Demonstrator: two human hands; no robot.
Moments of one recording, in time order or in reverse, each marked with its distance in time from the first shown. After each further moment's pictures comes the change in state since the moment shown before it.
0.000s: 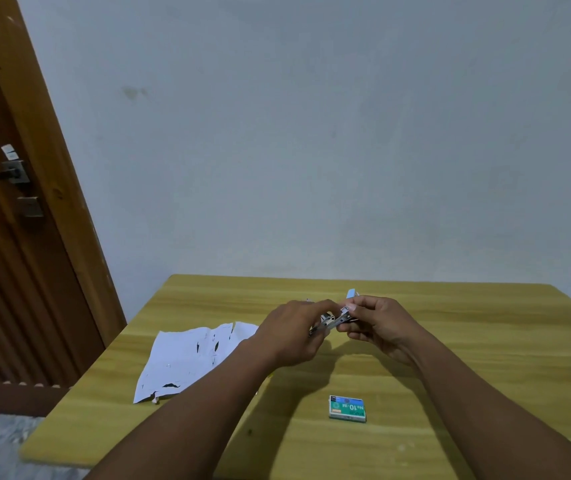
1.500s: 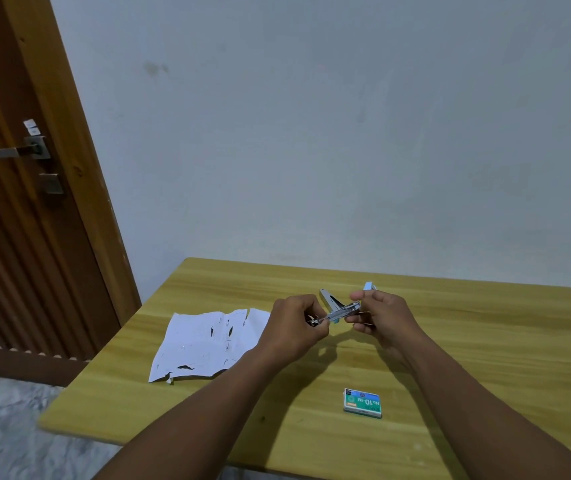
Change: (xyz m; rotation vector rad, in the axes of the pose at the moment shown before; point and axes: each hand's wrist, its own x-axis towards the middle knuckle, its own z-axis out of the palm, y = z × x) left_hand -0.019 -0.011 0.015 -0.421 0.226 -0.419; right_hand 0.015 0.015 0.028 -0.048 0.237 -0.011
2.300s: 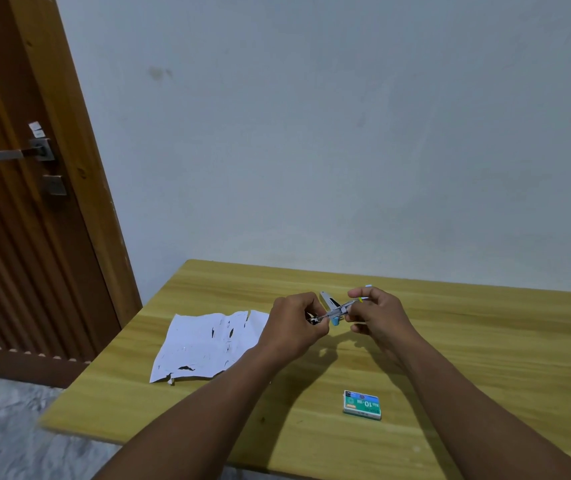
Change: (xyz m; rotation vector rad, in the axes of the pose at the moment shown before) left_hand 0.002 0.003 -0.002 0.011 0.031 0.012; right_hand -0.005 -0.006 0.007 -0.094 -0.011 -0.067
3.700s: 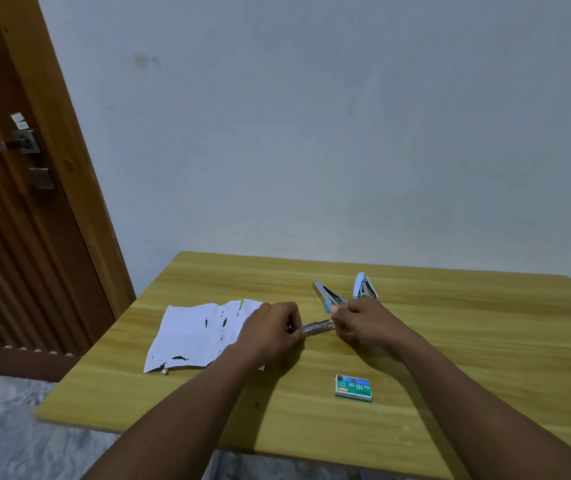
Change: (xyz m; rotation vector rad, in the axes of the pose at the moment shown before) left_hand -0.011 -0.034 -0.008 0.366 -0.238 -0.060; right_hand -0.011 0.014 -0.009 -0.570 -0.239 -0.059
